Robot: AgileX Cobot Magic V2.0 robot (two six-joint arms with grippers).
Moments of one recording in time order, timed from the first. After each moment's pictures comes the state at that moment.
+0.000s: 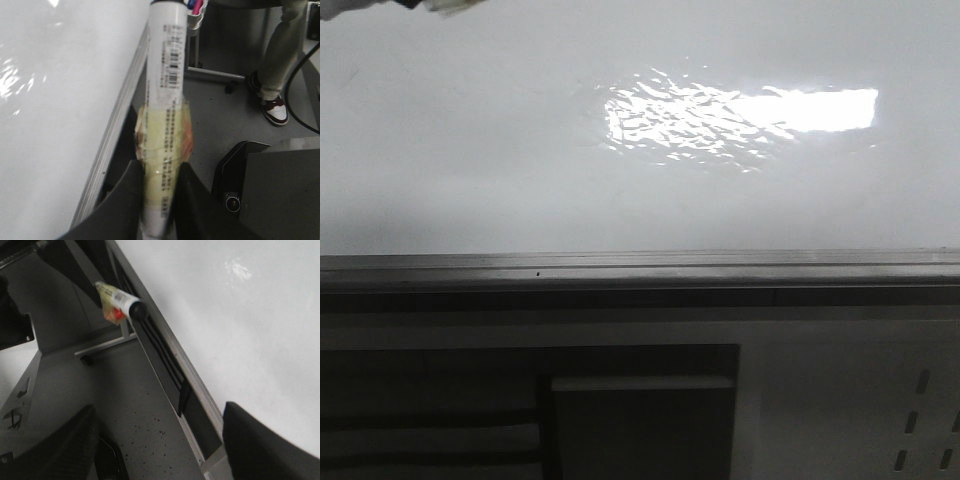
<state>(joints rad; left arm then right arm) -0.64 1.12 -1.09 -0.50 0.99 0.87 0.15 0.98 -1.15 0.80 1.24 -1.11</state>
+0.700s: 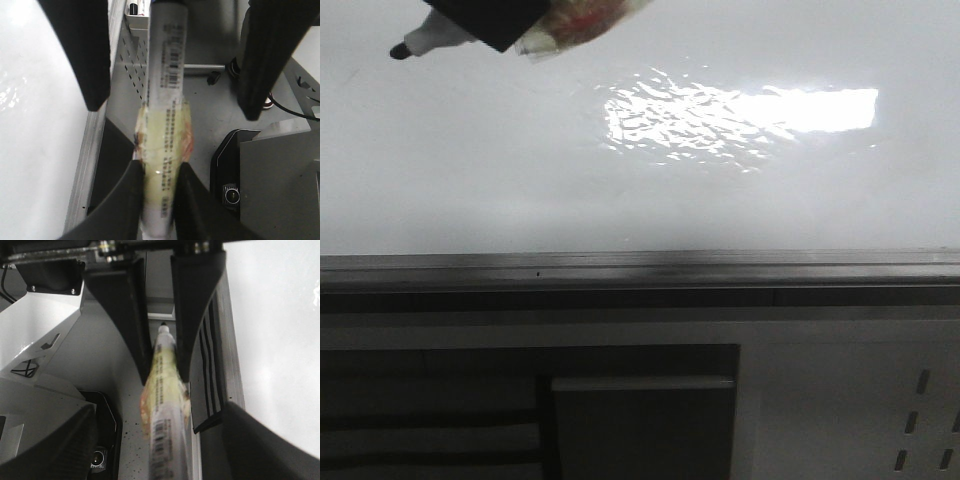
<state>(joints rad) -0.73 1.20 -1.12 -0.50 0.97 0.93 0.55 1.25 -1.19 0.72 1.05 -1.26</state>
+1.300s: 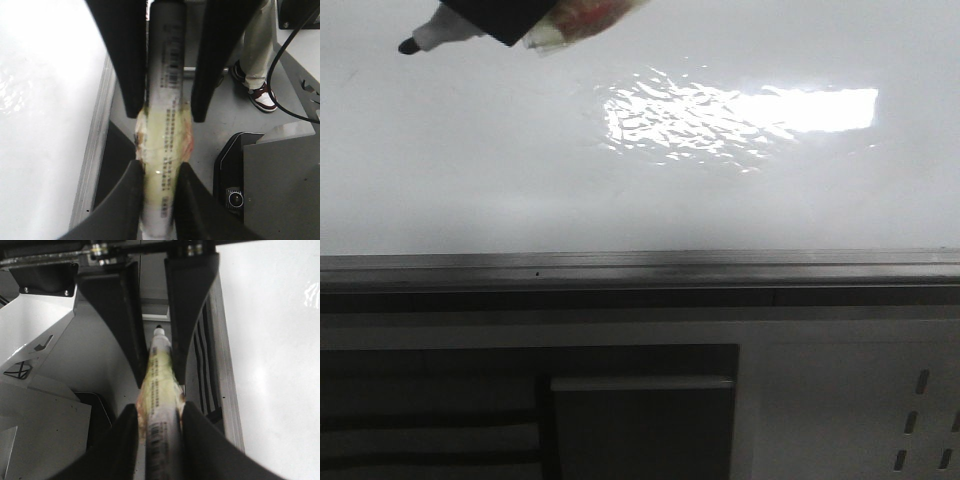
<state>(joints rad) -0.73 1.20 -1.12 -0.50 0.95 0.93 0.55 1.25 -1.19 0.72 1.04 -1.26</state>
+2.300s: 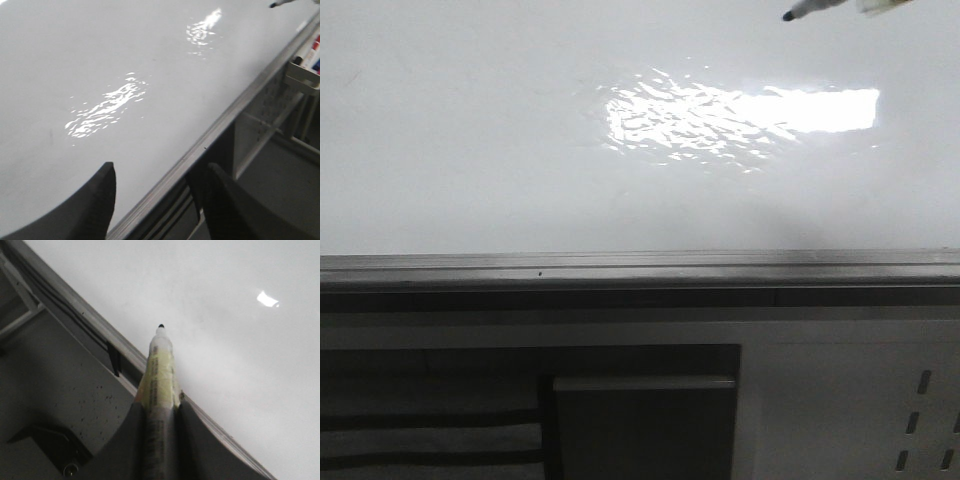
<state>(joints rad) -0.32 0.66 -0.79 -0.46 0.76 0.68 0.55 0.91 -1.03 0.05 0.90 -0.23</state>
